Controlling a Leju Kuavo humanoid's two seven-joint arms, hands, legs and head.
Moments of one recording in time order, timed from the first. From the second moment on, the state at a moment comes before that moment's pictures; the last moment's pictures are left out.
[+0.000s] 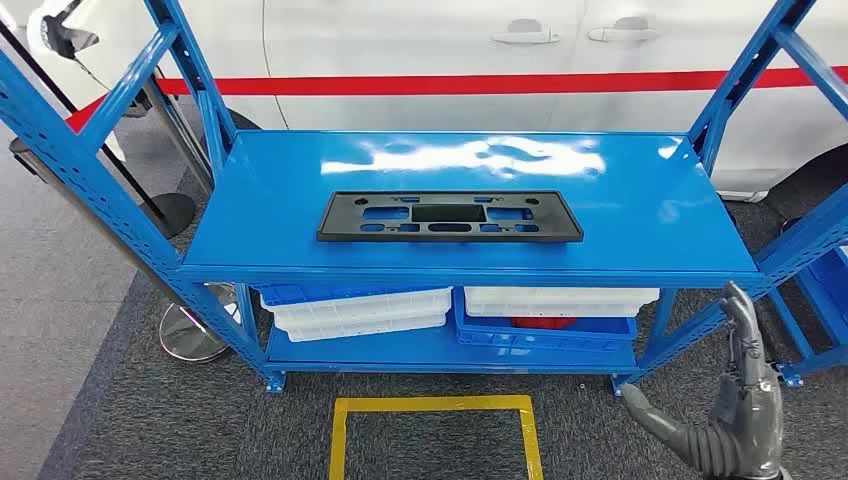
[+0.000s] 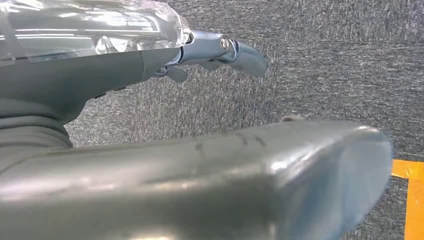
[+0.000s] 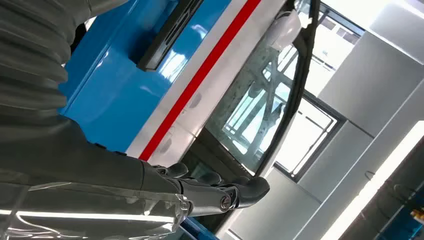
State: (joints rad) left arm -0.02 -0.10 0.30 -0.22 -0.01 0.31 -0.31; right arm 0.27 -0.11 -0.02 -2.06 0.30 -0.28 -0.61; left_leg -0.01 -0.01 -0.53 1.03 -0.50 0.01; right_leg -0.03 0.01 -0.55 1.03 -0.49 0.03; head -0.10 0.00
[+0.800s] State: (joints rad) left arm -0.02 -0.13 0.29 -0.21 -0.07 0.33 -0.32; right arm 0.11 -0.07 0.38 -1.80 0.73 -0.38 -0.38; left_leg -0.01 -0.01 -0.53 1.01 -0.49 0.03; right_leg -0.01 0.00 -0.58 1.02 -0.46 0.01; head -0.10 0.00
